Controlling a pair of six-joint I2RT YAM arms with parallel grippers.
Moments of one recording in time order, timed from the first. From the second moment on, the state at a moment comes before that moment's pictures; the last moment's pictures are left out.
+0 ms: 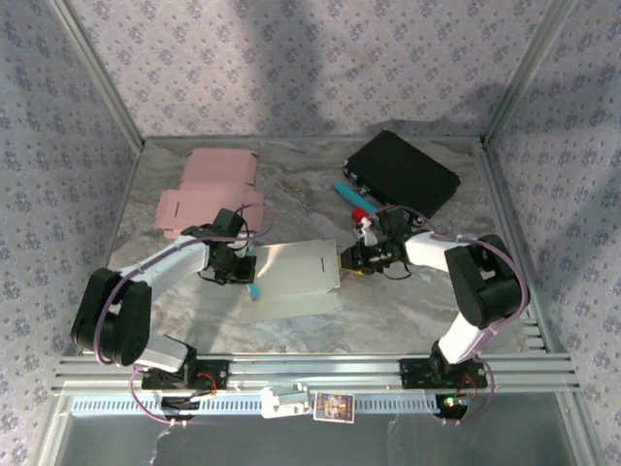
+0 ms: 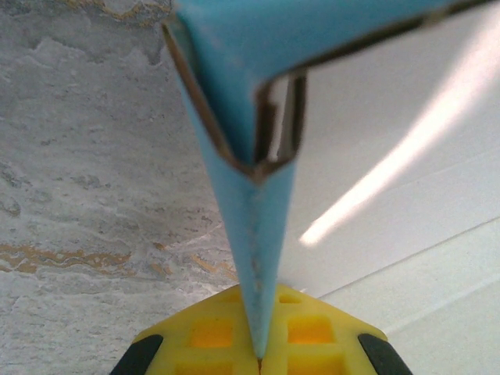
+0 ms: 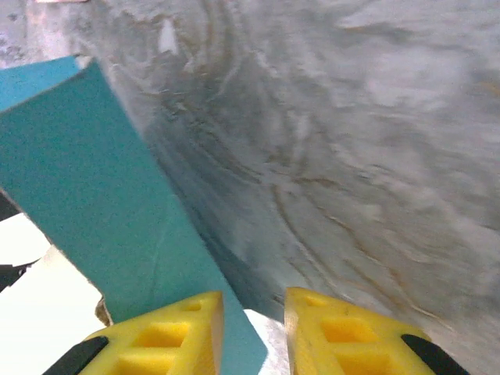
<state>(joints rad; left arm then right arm) -0.42 1.43 0.82 -0.73 0.23 -0.31 0.37 1.67 0.76 -0.17 -0.77 0.43</state>
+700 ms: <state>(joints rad) -0.42 1.44 0.82 -0.73 0.23 -0.31 0.42 1.67 0.78 -0.11 -0.80 0.44</state>
